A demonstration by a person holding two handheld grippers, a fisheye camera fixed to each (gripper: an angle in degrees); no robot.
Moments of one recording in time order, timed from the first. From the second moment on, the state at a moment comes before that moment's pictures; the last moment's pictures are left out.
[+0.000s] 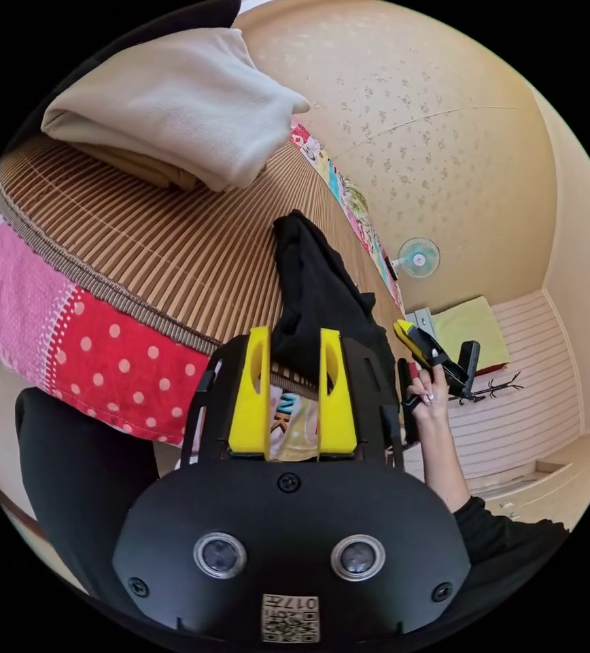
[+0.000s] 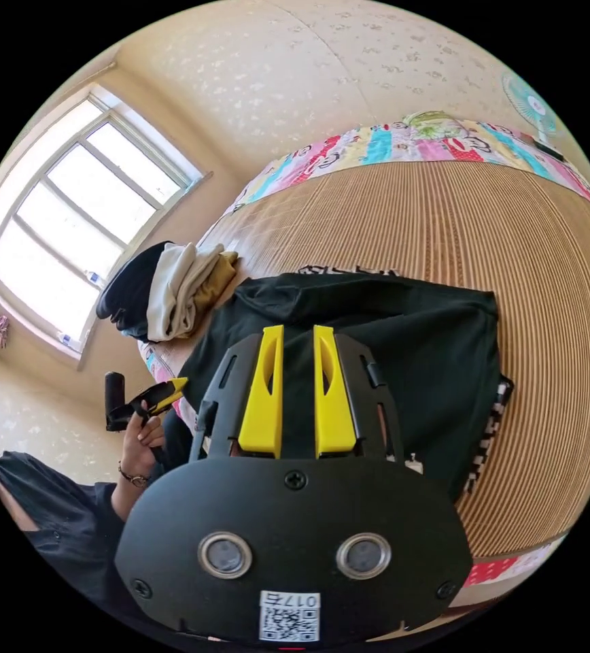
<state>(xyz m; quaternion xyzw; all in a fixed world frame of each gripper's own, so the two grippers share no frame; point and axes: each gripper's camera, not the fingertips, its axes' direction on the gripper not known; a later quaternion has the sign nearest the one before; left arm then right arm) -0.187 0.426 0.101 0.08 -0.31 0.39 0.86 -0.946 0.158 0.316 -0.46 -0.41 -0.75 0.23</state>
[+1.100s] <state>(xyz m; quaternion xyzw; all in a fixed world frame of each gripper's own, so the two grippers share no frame) -0.195 0.367 0.064 0.00 -0.22 0.35 0.91 -0.734 0.417 0.319 -0.24 -0.34 -0.90 0.10</state>
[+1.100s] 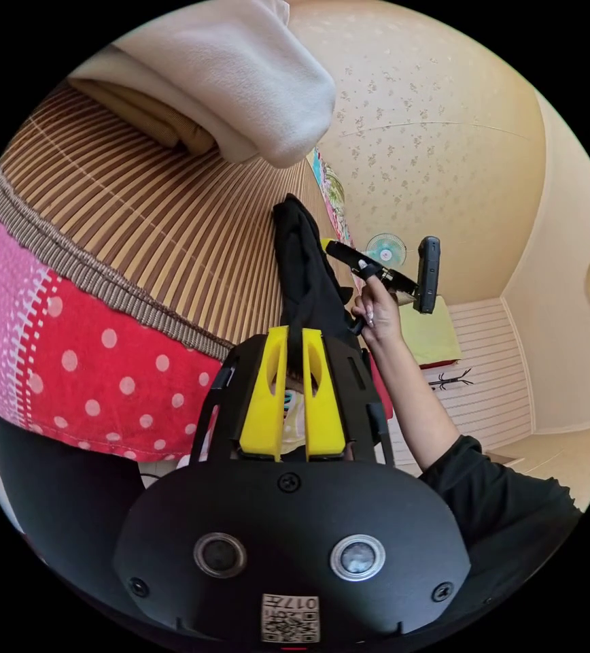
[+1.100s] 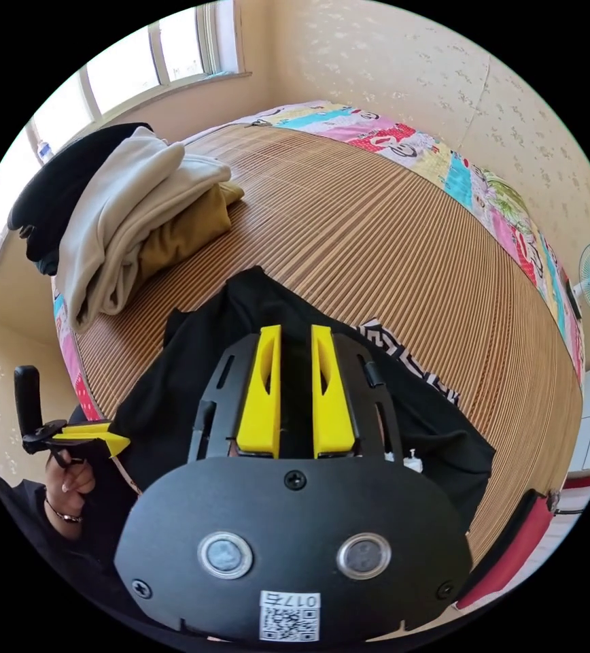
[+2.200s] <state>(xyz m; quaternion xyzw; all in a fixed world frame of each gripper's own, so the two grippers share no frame) -0.202 0.351 0.036 -0.01 -0.18 0.33 0.93 -0.820 0.333 0.407 -0.32 -0.35 -0.86 0.19</state>
